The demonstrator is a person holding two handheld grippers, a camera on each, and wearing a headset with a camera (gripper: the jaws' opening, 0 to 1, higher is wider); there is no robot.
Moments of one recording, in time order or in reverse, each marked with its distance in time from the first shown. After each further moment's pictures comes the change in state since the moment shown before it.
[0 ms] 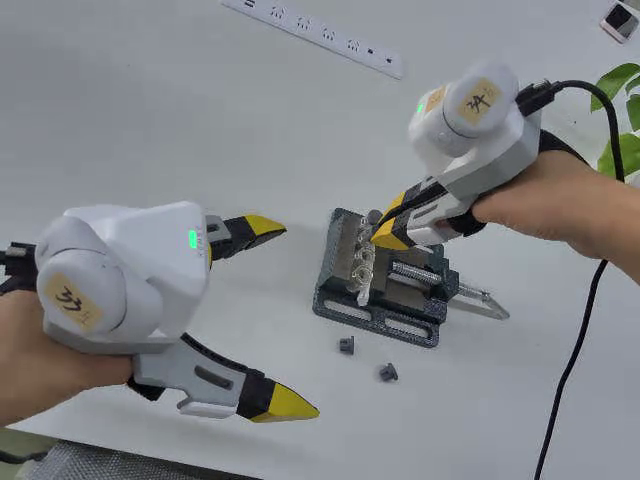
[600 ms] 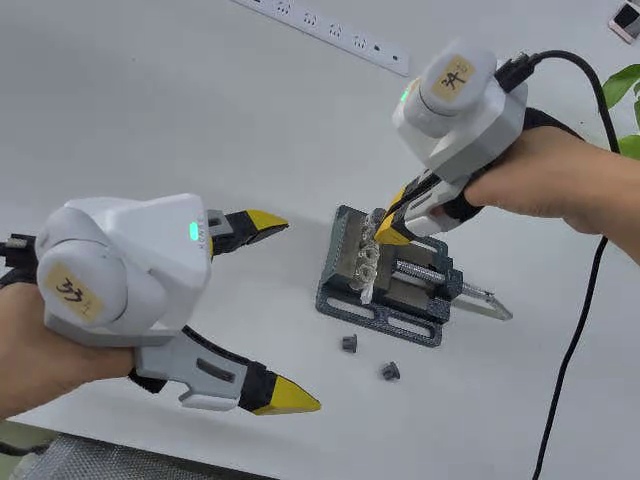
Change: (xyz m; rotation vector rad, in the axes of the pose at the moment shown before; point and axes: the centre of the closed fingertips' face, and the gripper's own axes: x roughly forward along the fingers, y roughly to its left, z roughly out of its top) left arm -0.001 0.003 0.000 -0.009 -0.004 0.008; right arm 0.001 0.000 0.002 0.033 0.114 0.026
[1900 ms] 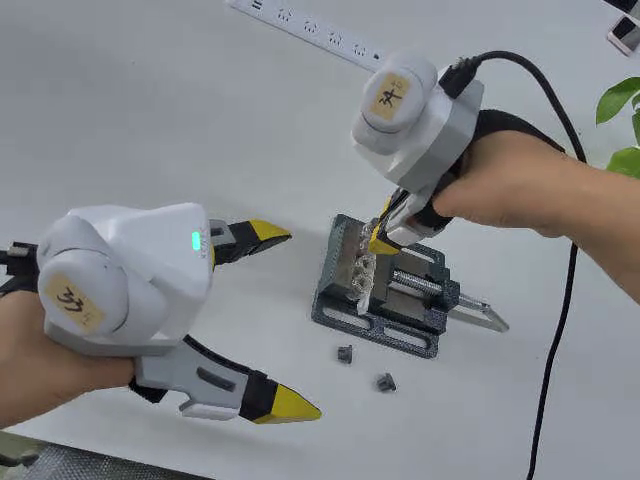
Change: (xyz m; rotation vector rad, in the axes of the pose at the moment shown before) left arm 0.004 0.000 0.002 -0.004 -0.005 -0.006; right arm 0.002 0.001 -0.001 -0.098 0.136 -0.068
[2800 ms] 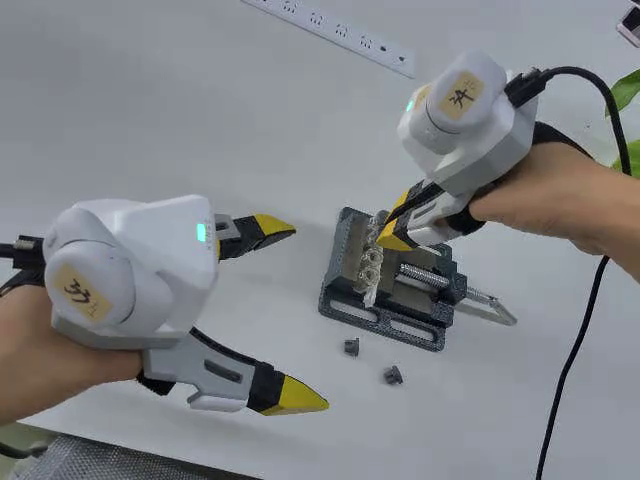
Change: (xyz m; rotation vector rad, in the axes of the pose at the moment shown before) left arm -0.001 -0.001 0.001 -0.018 -0.005 0.007; right arm -0.001 -0.002 0.001 0.061 -0.171 0.018
